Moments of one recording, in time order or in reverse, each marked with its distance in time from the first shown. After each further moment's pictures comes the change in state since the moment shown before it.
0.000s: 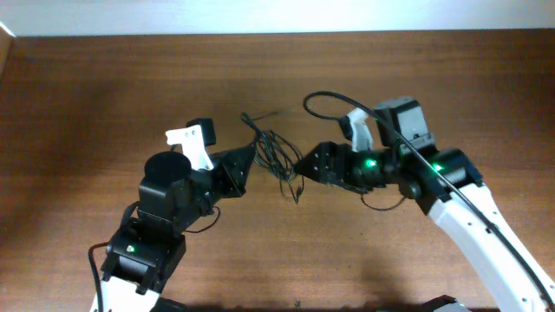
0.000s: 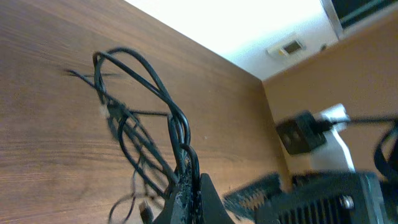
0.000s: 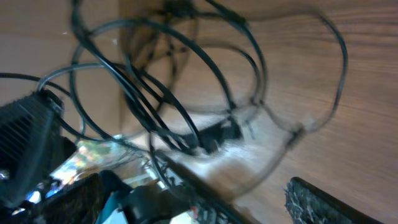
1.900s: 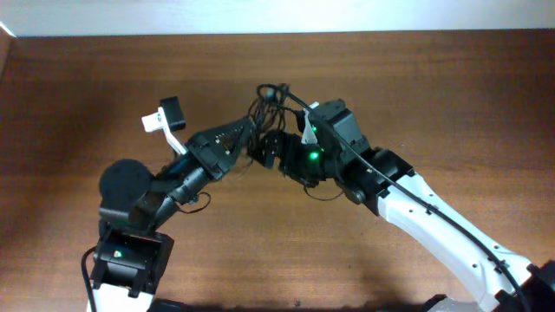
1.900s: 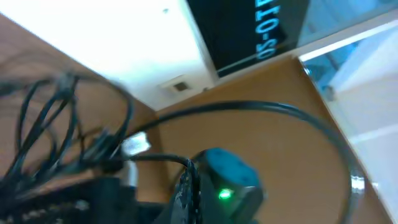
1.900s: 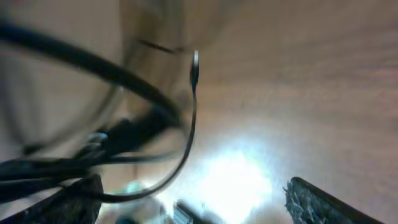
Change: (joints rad) left arm 0.122 -0.033 -0.005 0.409 0.270 -0.436; right arm 0.235 0.167 -0.002 0.386 0.289 0.417
